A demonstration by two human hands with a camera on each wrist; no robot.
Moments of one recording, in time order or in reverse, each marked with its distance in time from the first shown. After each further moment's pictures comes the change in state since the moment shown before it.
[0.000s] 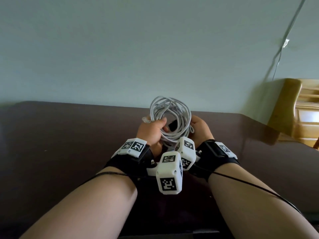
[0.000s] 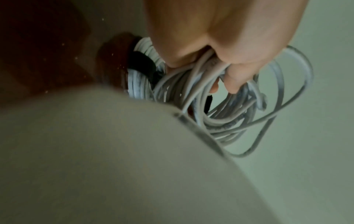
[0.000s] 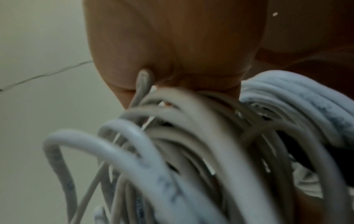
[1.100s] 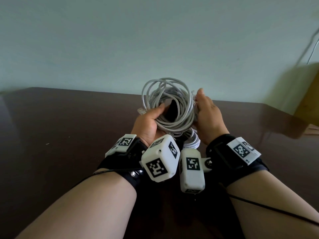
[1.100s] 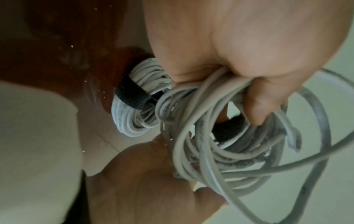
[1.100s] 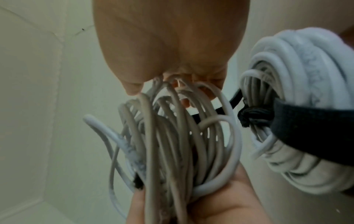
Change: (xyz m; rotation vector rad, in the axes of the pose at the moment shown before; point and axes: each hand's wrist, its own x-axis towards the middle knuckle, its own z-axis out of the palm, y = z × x) left_hand 0.032 -0.009 -0.036 -0.565 -0.178 -0.021; right_hand 0.043 0.019 0.020 -0.670 0.191 -0.463
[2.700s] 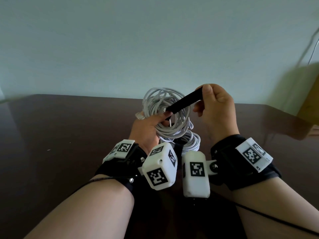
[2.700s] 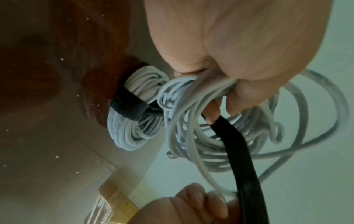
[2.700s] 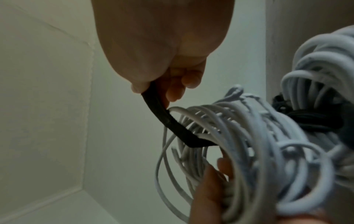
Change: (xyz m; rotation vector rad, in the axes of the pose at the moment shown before) left_hand 0.008 -0.002 -0.010 0.198 0.111 0.148; right_hand -0.007 -0.025 -0.011 0.052 0.170 -0.278
